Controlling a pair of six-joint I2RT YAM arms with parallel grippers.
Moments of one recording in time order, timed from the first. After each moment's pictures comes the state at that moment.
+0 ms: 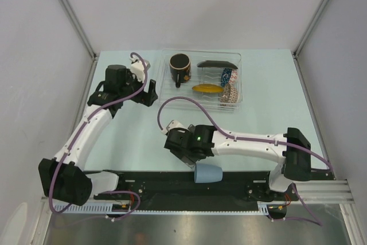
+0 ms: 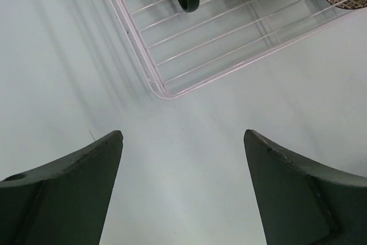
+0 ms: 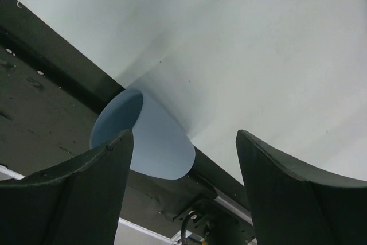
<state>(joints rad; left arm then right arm) -0.23 1.26 1.13 -0.50 0.29 0.14 1.32 1.63 1.39 -1.04 0.38 0.36</state>
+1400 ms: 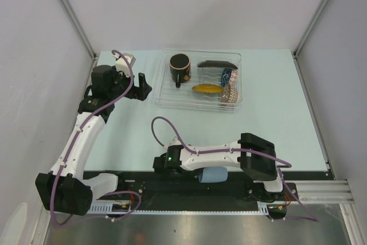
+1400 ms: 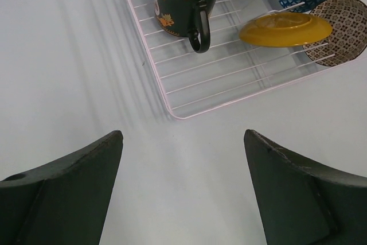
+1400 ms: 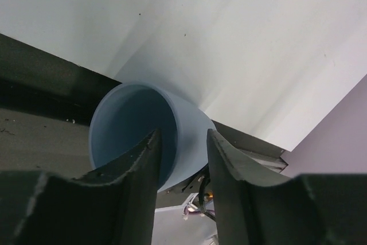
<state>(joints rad) -0.13 1.14 1.07 -0.38 0.35 0.02 1.46 1.97 1.49 -1.33 0.51 0.69</state>
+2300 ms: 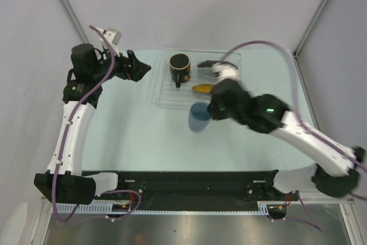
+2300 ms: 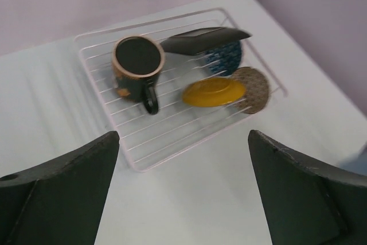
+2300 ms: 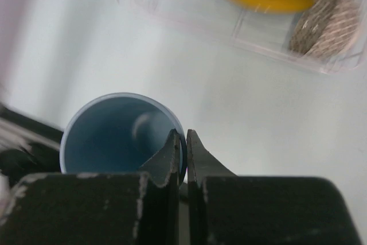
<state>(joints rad) -0.06 1.22 1.38 -0.45 0.56 -0.06 1.12 1.38 1.63 -1.07 0.47 0.59</state>
